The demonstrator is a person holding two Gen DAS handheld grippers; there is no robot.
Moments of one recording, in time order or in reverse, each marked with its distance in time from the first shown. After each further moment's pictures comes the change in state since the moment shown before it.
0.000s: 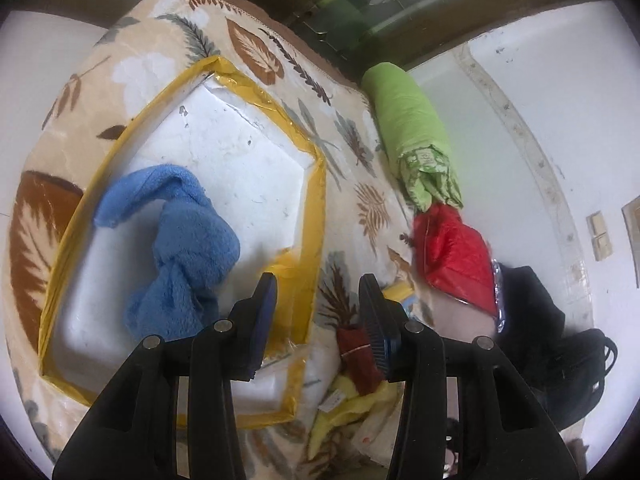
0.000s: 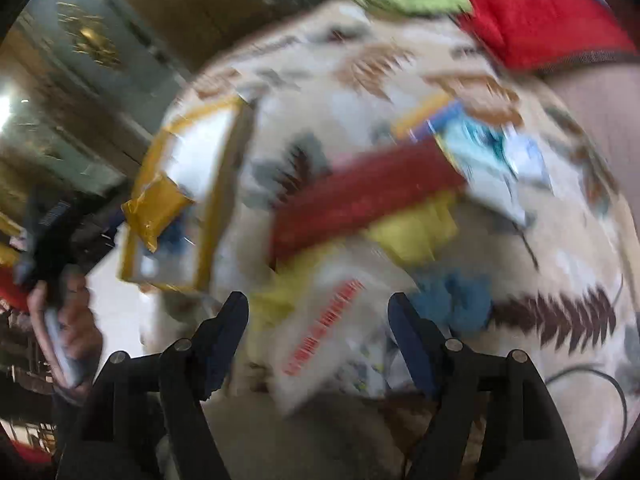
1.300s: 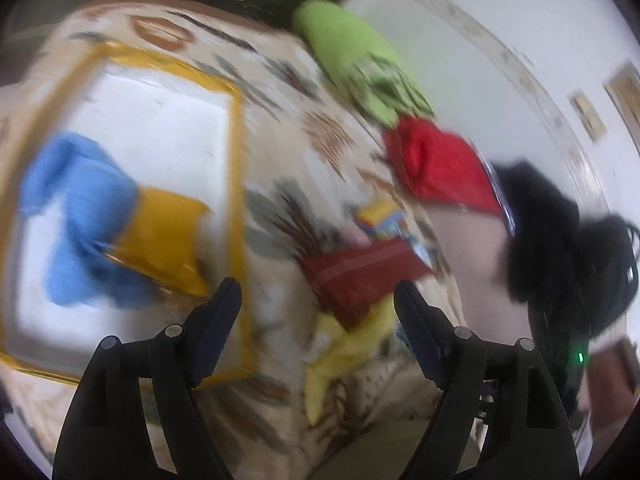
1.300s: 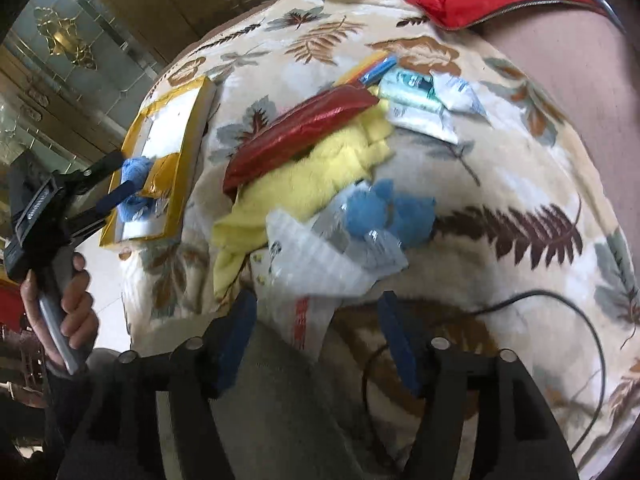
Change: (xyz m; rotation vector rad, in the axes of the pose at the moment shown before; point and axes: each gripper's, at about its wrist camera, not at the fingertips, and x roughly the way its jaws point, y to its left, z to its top) left arm 0.045 -0.065 -0.071 0.325 0.181 -0.013; right arm -0.018 -0.011 -0.044 0.013 0.040 -0.038
